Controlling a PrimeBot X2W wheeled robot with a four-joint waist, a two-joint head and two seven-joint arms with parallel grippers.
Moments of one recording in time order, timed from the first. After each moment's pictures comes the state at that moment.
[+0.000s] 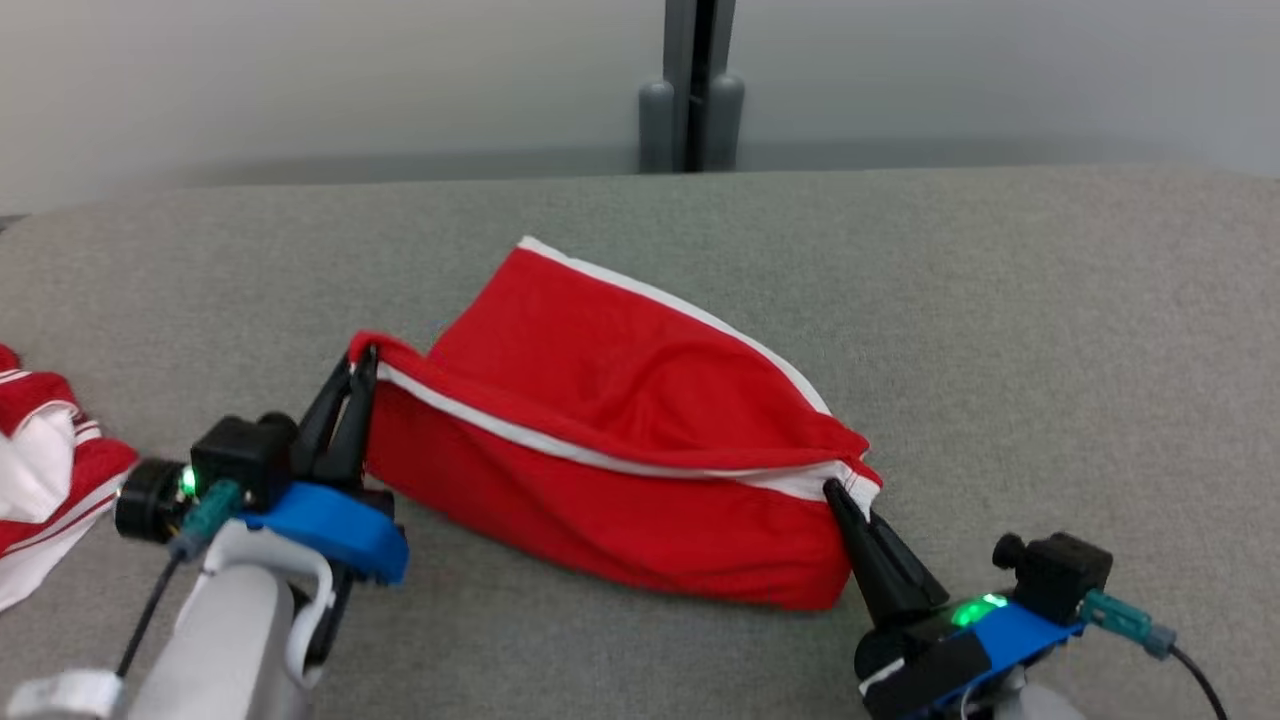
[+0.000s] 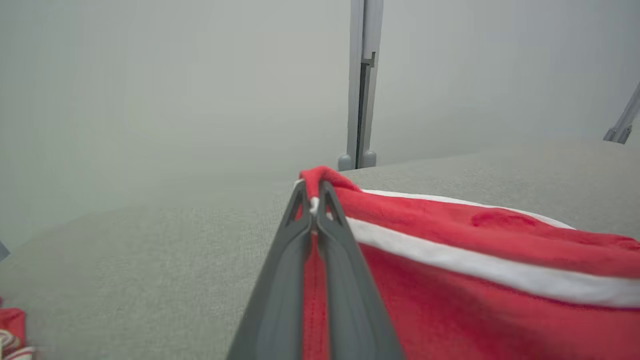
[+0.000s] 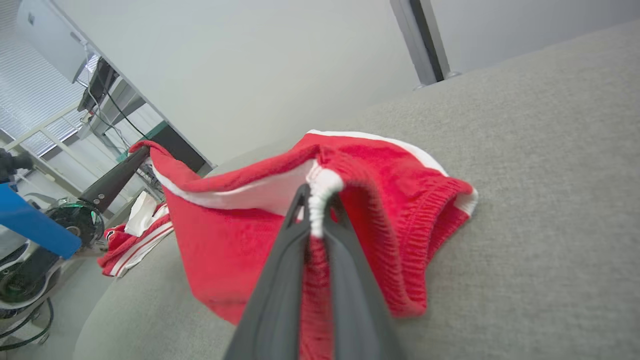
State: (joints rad) left arm -0.27 0.22 -0.20 0.39 -0.24 -0.13 -0.22; right arm -0.13 -0.20 0.46 0.24 0.71 0.13 -0.26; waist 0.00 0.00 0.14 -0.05
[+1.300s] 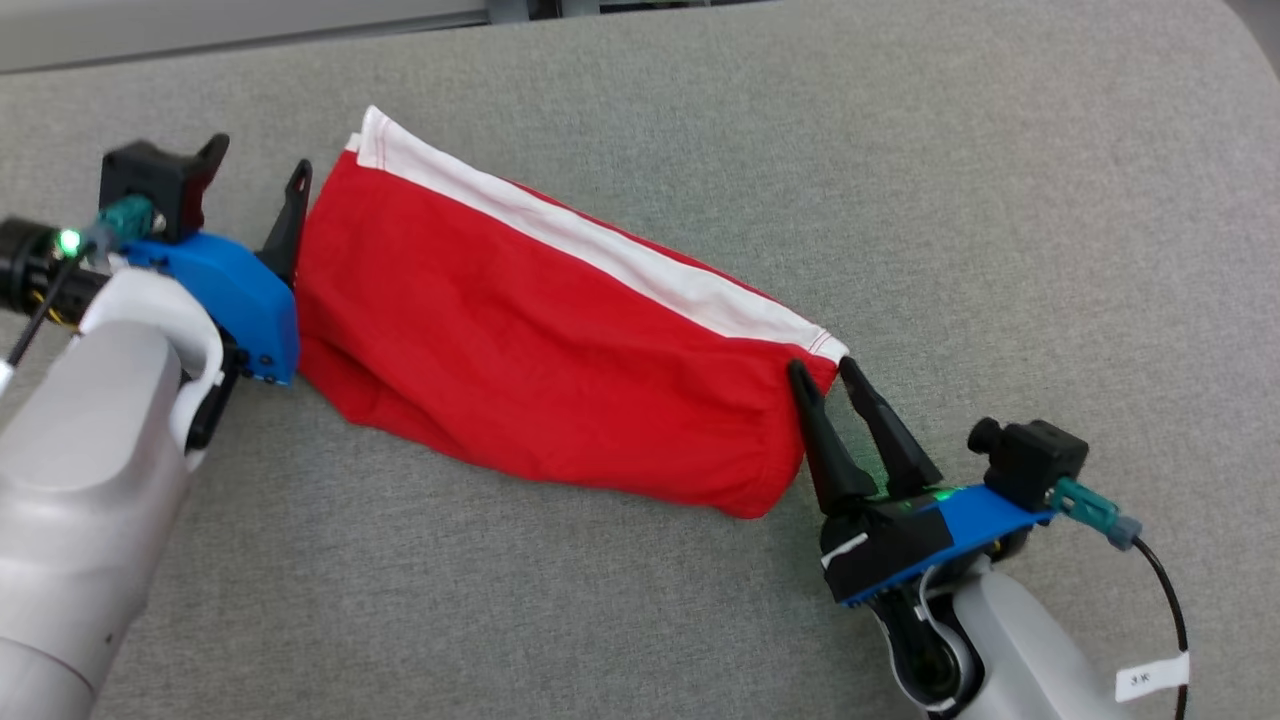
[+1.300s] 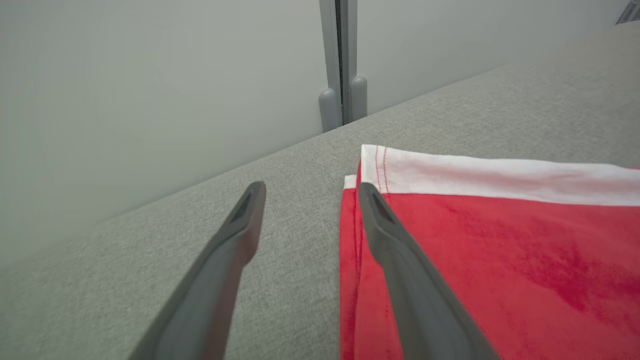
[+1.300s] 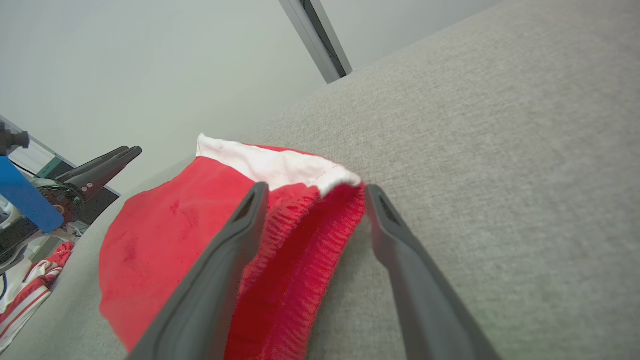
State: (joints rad) left arm -0.97 0.45 -0.82 0.92 -0.63 -0.12 -0.15; right arm -0.39 -0.05 0.37 0.42 0.71 0.13 -0.26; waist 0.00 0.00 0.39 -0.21
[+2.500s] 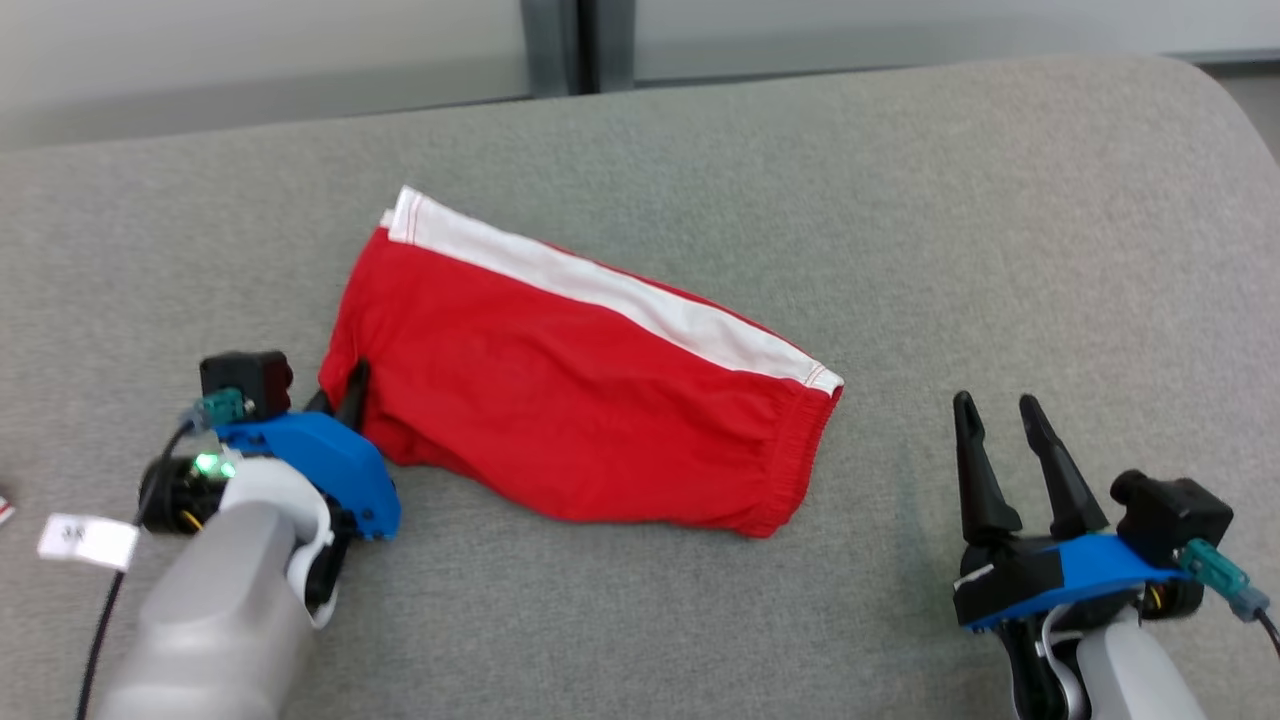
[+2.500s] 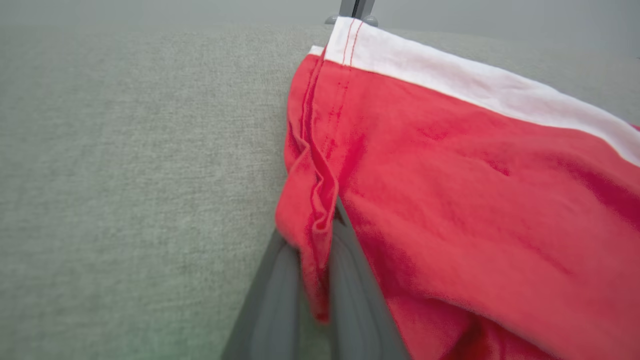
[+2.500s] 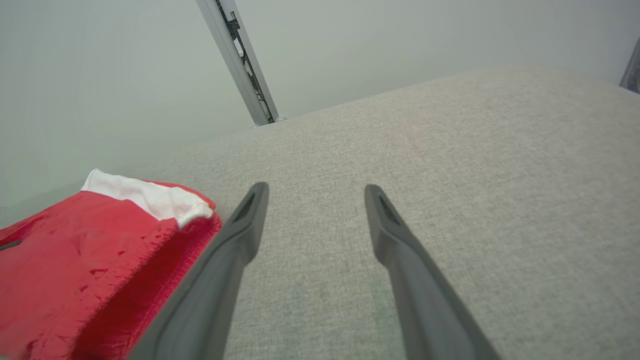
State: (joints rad) left arm -0.74 0.26 -0.68 1.09 -0.78 -0.12 -0.18; right arm -0.24 -0.05 0.02 0.37 0.35 0.13 -0.26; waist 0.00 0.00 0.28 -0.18
